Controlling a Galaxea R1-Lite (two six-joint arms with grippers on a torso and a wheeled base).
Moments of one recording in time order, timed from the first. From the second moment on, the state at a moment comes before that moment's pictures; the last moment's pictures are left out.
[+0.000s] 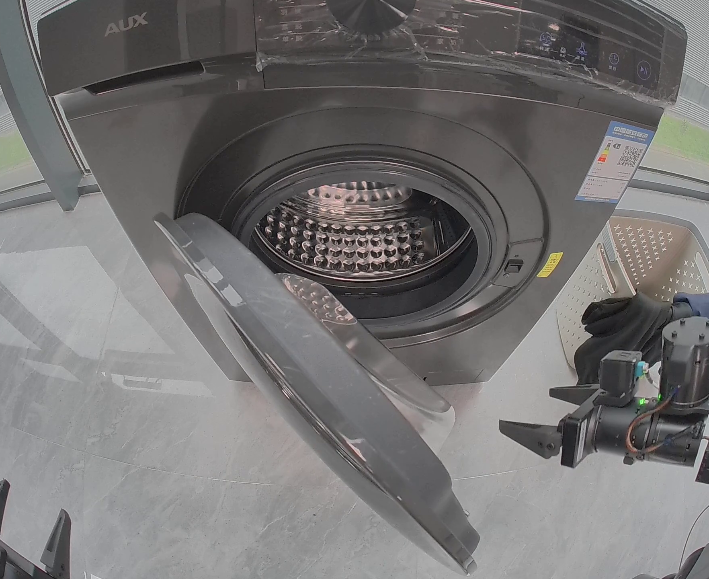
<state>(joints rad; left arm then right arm) 0.00 0.02 -0.02 0.00 0.01 -0.01 0.51 1.50 -0.35 -0.72 0.10 0.13</state>
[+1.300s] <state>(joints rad) 0.00 0.02 -0.02 0.01 0.00 -0.02 0.67 1.84 -0.50 -0.96 0.05 0.15</state>
